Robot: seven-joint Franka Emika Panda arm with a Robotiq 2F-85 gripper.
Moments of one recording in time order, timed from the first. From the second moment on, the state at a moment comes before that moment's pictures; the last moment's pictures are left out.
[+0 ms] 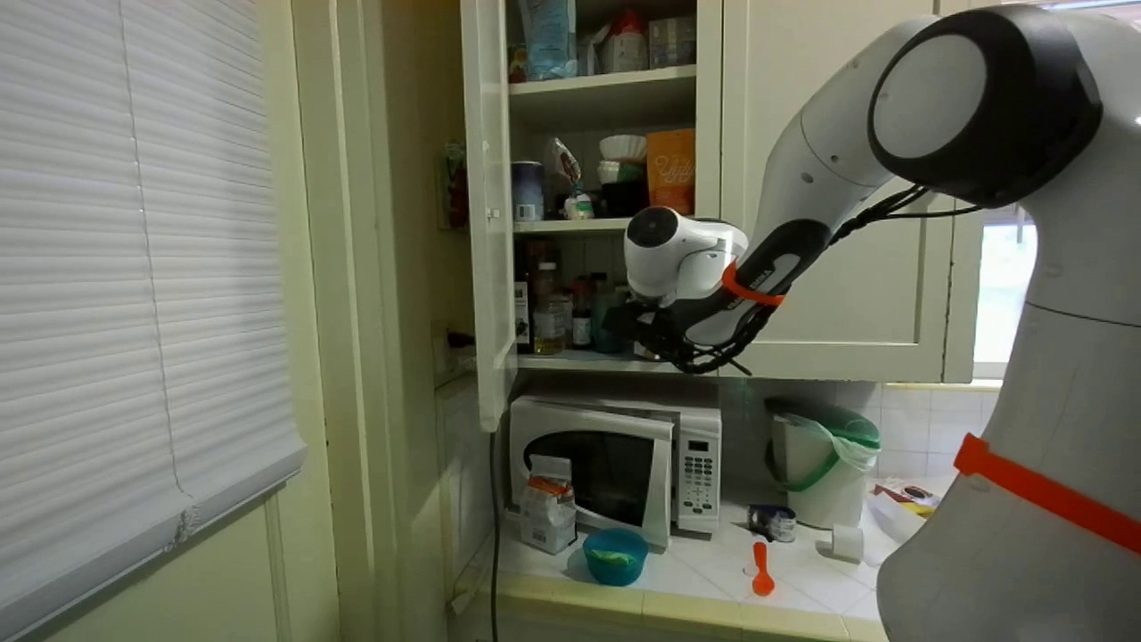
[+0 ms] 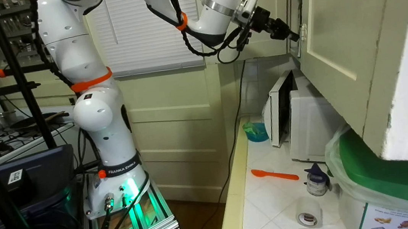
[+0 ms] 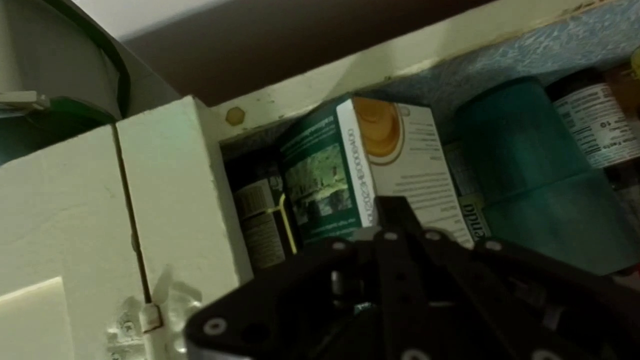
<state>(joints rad) -0.28 -0.16 0.01 -2.15 -1.25 2.72 1.83</state>
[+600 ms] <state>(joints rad) -0.29 -0.12 0.01 -2.10 -1.27 2.72 1.86</state>
